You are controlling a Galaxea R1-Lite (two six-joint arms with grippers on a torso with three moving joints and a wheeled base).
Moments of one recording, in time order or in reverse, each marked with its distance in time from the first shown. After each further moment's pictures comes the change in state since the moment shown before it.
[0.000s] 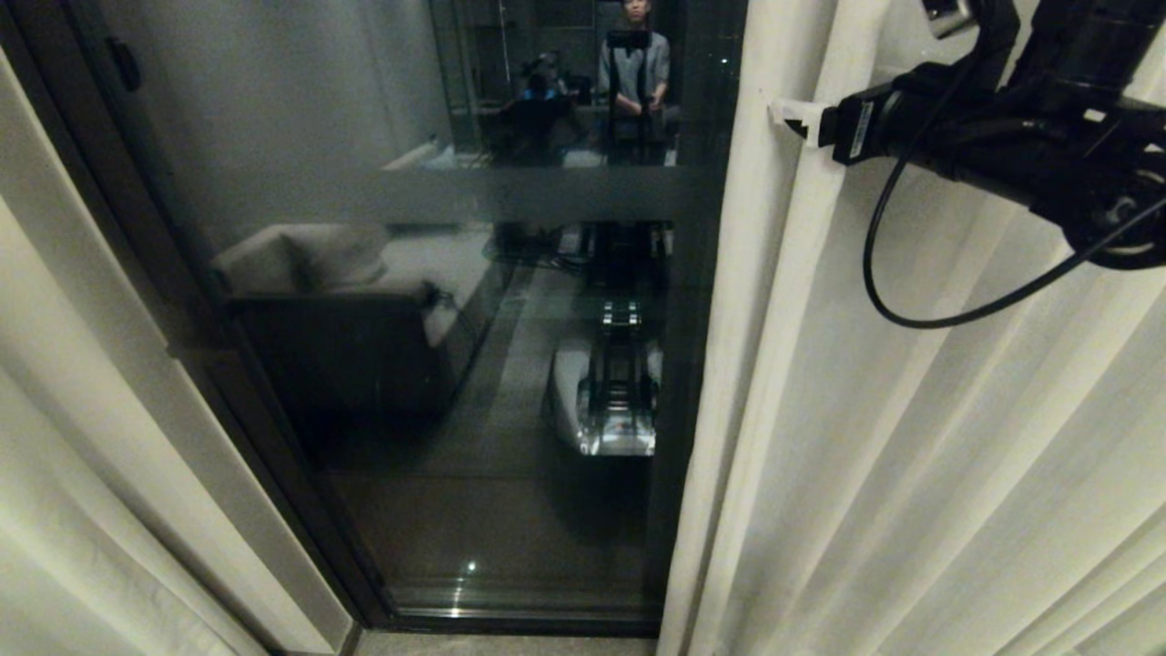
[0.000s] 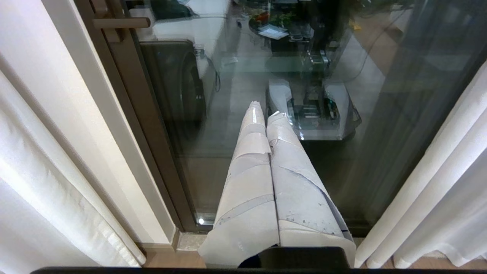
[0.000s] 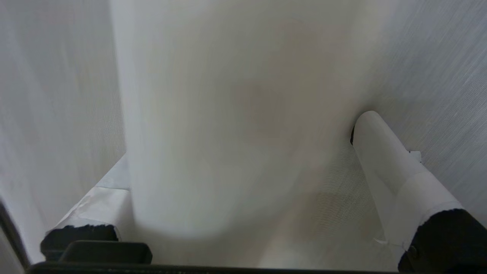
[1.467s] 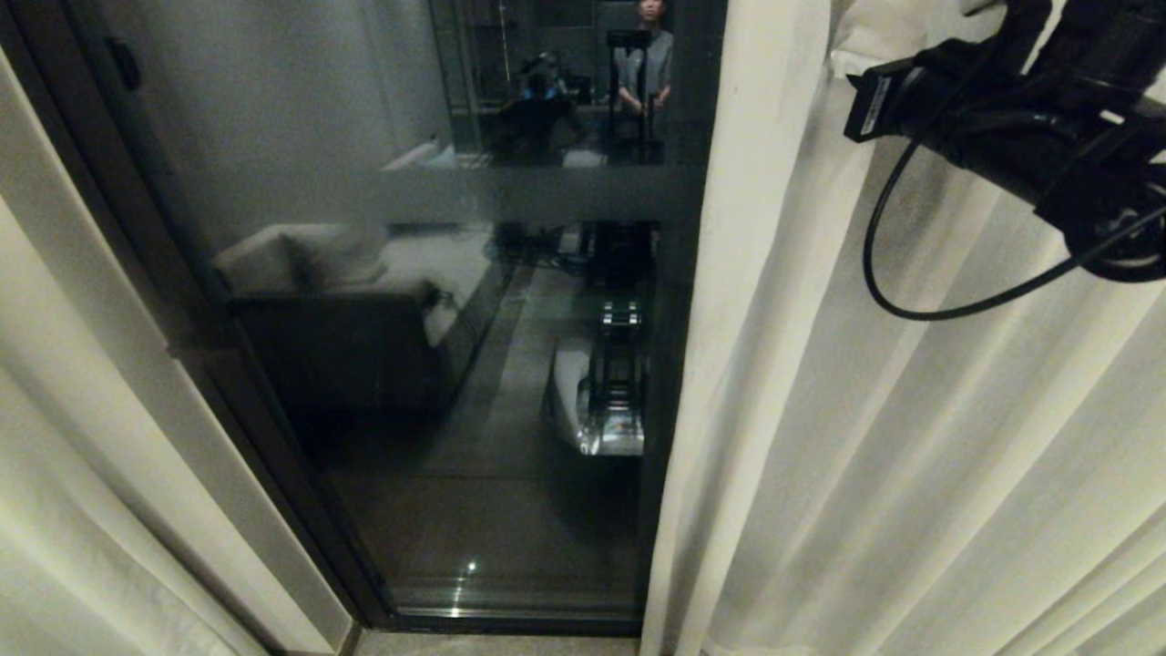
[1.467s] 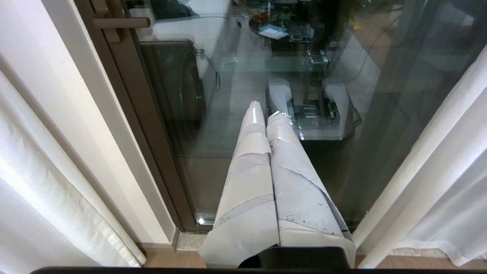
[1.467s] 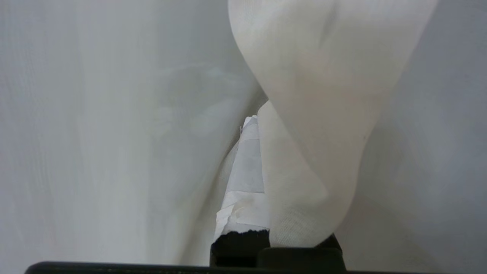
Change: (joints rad) left arm 0.000 0.000 0.000 0.000 0.000 0.000; right arm -0.007 -0.034 0.074 -0.162 -0.074 0.006
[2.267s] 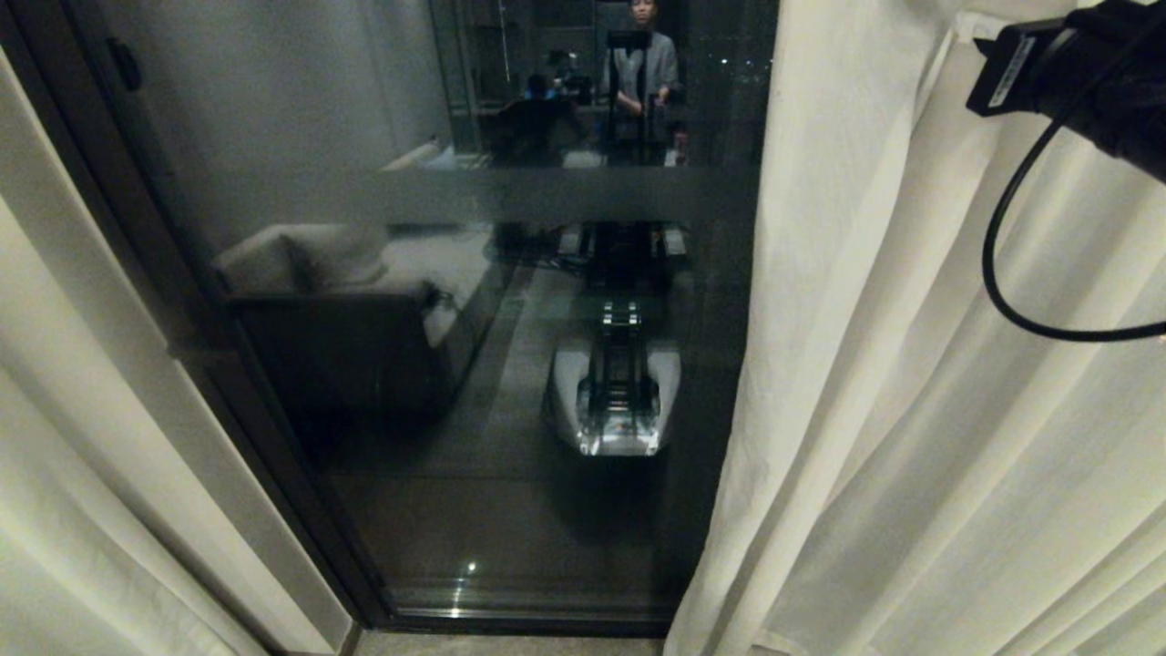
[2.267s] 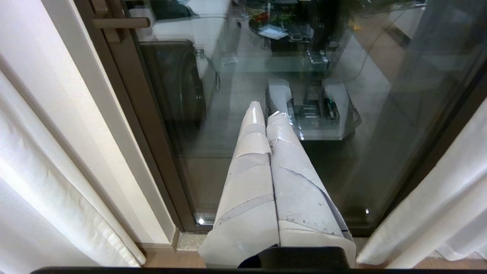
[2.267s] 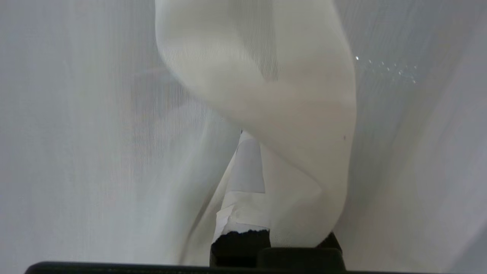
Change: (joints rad) left arm 0.000 0.000 0.000 0.000 0.000 0.000; right arm -0.053 -0.229 0.206 -0.003 -0.094 0.004
